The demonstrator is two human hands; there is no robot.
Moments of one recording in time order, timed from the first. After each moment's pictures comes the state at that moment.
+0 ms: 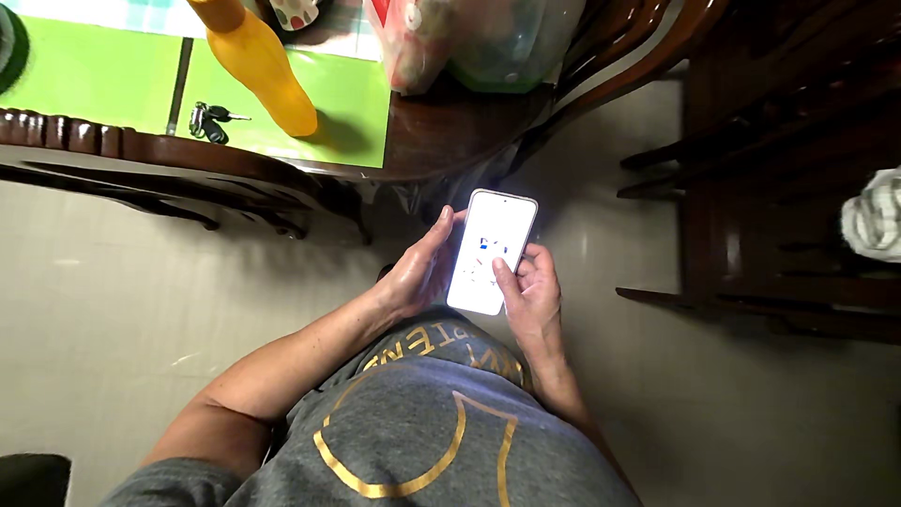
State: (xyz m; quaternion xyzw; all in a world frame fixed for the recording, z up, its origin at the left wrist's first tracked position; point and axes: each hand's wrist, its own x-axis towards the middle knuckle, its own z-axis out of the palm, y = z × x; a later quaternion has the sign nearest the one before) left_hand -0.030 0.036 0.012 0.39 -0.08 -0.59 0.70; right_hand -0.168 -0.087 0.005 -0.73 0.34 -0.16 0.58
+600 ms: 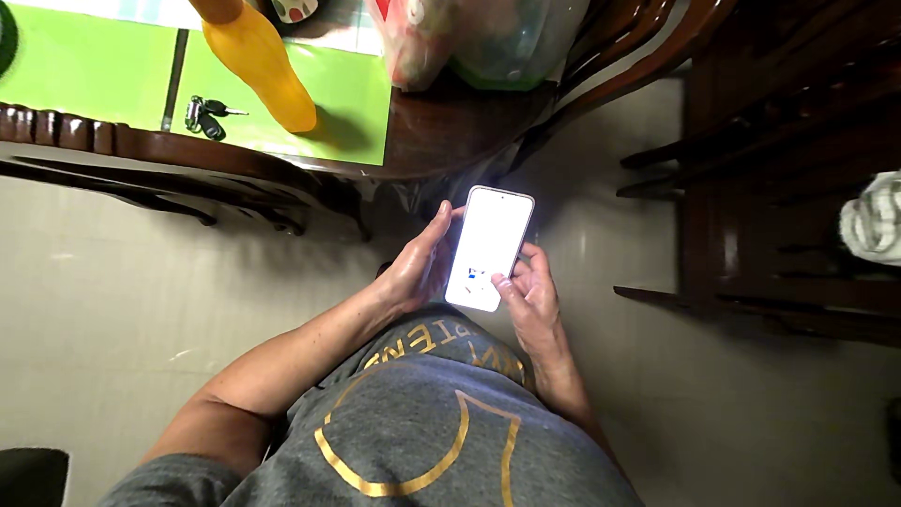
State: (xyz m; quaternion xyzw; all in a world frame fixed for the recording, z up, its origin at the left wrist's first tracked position) left_hand -0.024 0.035 0.008 0.39 -0.06 -0.59 0.70; right_hand -0.174 -0.096 -0.002 -0.67 0.28 -0.11 0.68
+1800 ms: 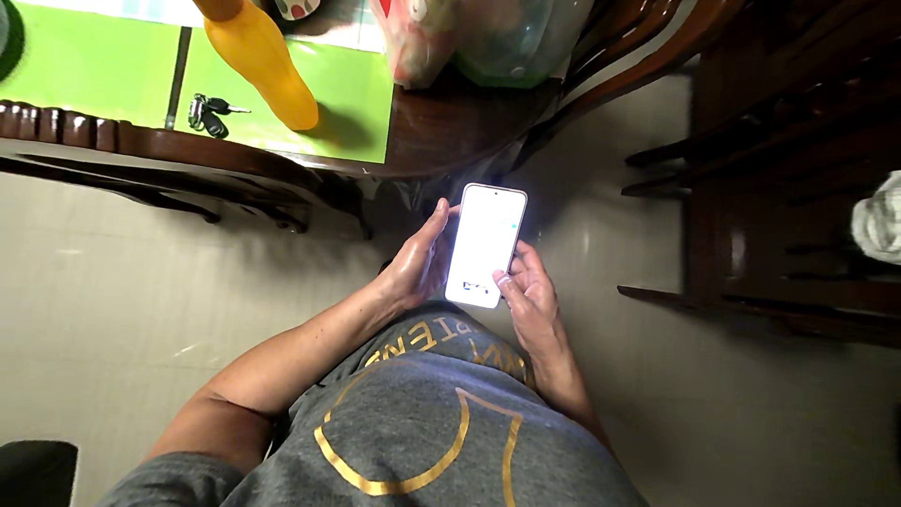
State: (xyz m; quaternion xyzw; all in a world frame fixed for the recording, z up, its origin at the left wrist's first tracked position) left_hand -0.026 0.035 0.004 0.40 -0.03 -0.58 0.71; right_hand -0.174 -0.097 -0.008 -0.65 0.28 -0.09 0.70
